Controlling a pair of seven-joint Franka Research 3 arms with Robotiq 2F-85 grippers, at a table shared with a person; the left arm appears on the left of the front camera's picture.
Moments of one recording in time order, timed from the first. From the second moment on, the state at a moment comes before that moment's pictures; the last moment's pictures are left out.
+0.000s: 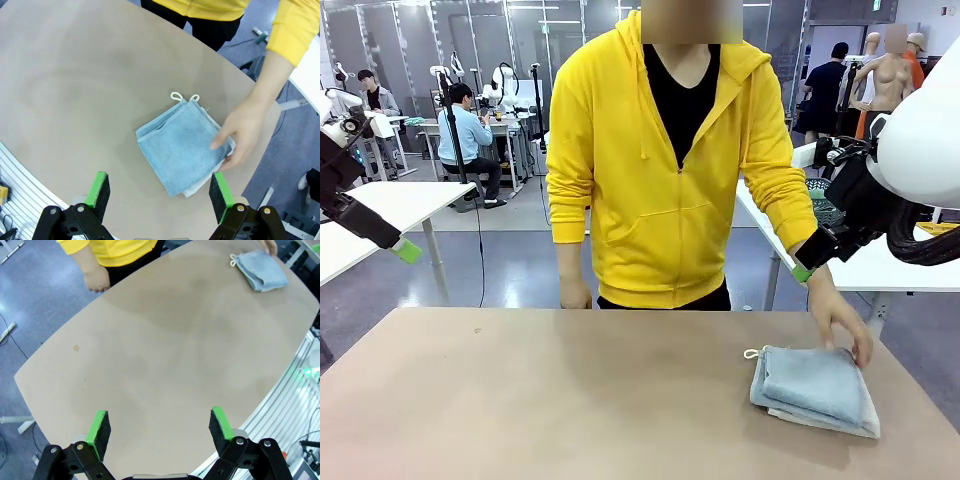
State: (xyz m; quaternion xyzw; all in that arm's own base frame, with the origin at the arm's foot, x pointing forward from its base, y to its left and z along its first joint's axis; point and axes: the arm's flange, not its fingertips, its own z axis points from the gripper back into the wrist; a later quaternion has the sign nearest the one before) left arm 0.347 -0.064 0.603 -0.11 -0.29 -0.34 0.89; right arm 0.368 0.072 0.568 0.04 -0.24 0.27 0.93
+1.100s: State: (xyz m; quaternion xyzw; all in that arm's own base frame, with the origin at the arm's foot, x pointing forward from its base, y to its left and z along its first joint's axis) left arm 0.331 0.005 0.678 -0.04 -0.38 -0.39 0.84; right arm 0.290 0.021 0.675 0.11 -0.32 0.29 0.89
